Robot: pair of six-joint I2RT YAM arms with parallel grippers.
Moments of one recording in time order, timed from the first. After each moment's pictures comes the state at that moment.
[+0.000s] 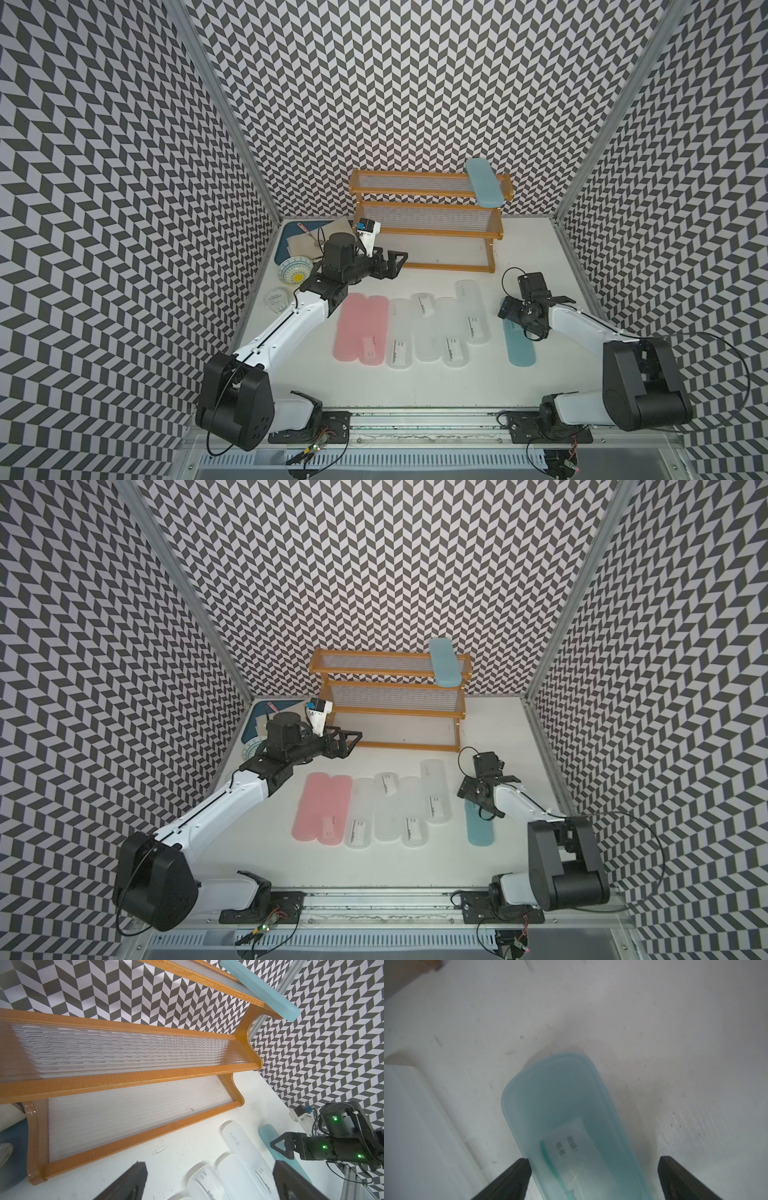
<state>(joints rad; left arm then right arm) -0.37 1.33 0.99 -0.02 0.41 -0.28 0.12 1.39 0.67 -0.48 0.13 0.60</state>
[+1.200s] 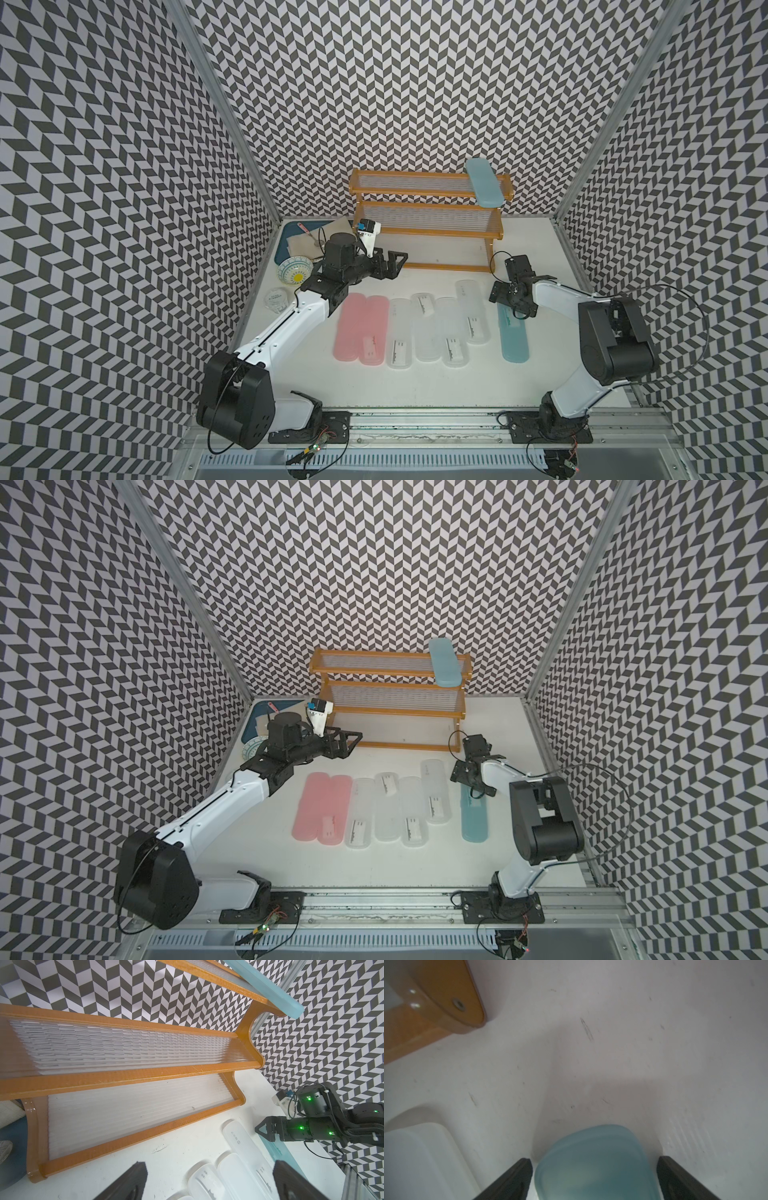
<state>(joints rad) -0.37 1.34 0.99 -0.02 0.40 -0.28 0.13 1.63 0.88 -0.45 0.16 0.54</state>
